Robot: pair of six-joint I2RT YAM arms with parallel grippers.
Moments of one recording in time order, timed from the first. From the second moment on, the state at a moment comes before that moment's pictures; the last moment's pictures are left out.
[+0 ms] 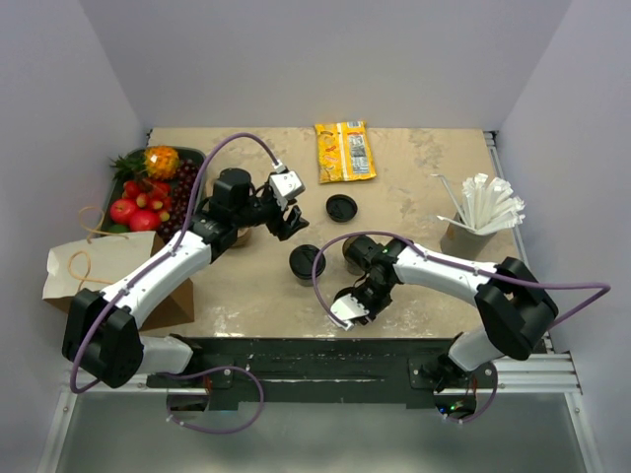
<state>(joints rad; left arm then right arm) -0.48 1.31 0.97 -0.06 0.51 0.29 0.79 1.51 0.87 -0.90 -0.39 -1.50</state>
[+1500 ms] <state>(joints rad) -0.48 1.36 0.99 -0.02 0.54 0.26 0.61 1.41 1.42 -1.30 -0.55 -1.34</state>
